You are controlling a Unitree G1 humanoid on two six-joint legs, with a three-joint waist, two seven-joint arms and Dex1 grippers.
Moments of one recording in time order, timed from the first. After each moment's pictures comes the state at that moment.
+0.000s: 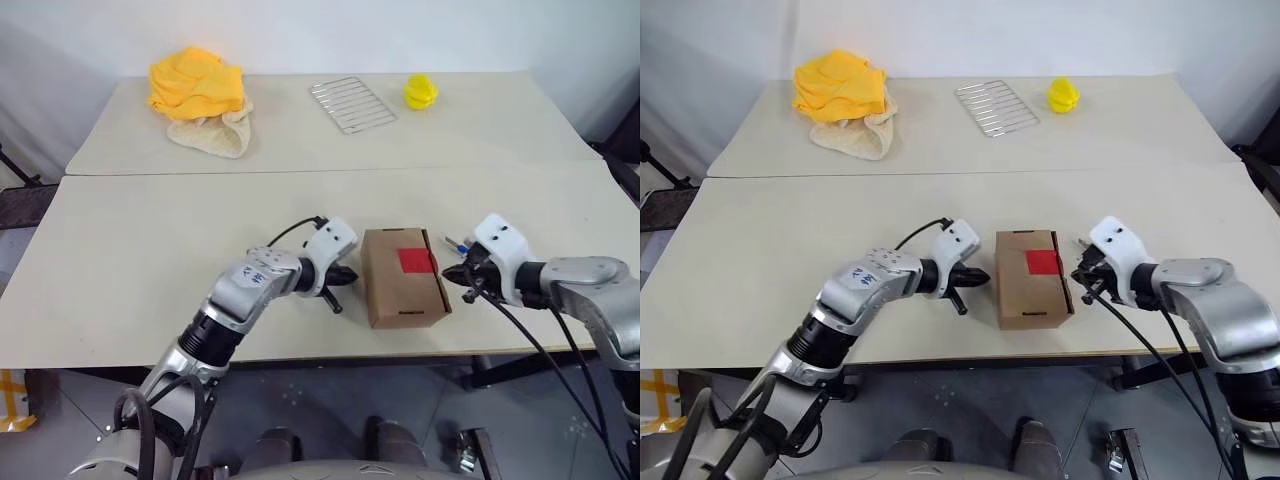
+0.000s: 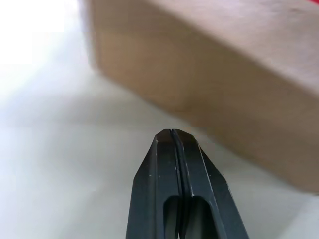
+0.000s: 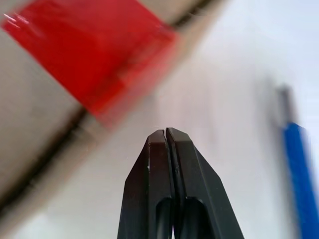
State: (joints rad) left arm -0.76 0.31 -0.34 -0.02 -0.23 1.00 -0.54; right arm -0.40 -0.94 -0.02 -0.31 0.34 1.00 0.75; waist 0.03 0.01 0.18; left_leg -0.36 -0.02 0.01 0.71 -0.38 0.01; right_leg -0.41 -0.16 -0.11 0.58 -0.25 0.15
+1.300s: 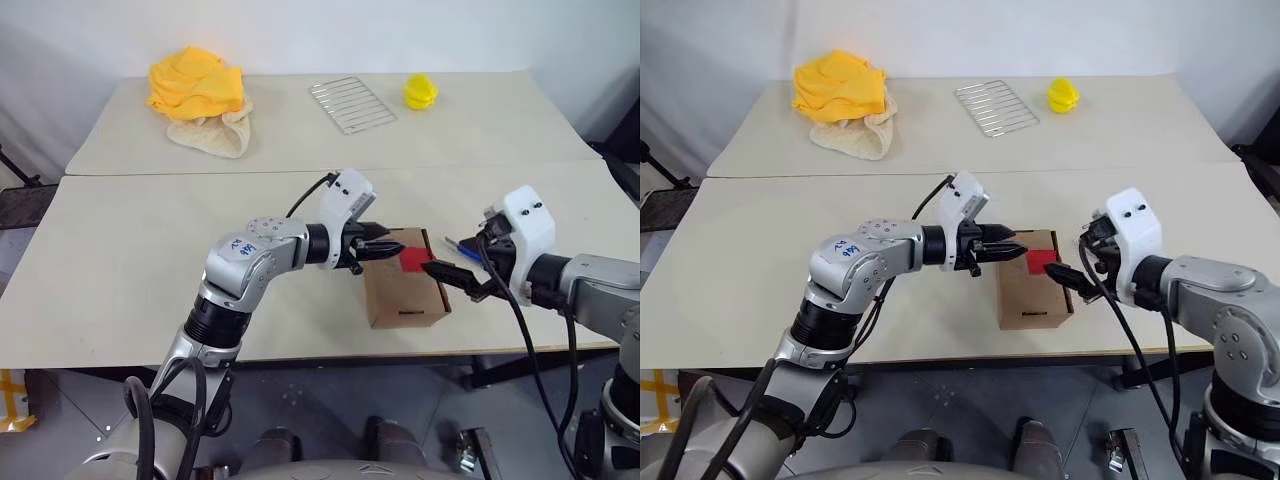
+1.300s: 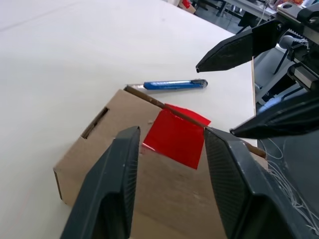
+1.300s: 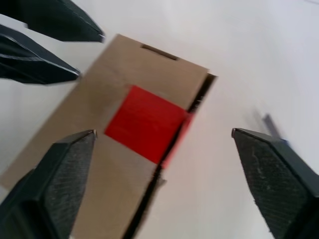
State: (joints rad) left arm -0.86 0.18 -0.20 -0.06 -0.39 0.98 -0.59; right arm -0.52 -0.69 -0.36 -0.68 0.65 1.61 0.44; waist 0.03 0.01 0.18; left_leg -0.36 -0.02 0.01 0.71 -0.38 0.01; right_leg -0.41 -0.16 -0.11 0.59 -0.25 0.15
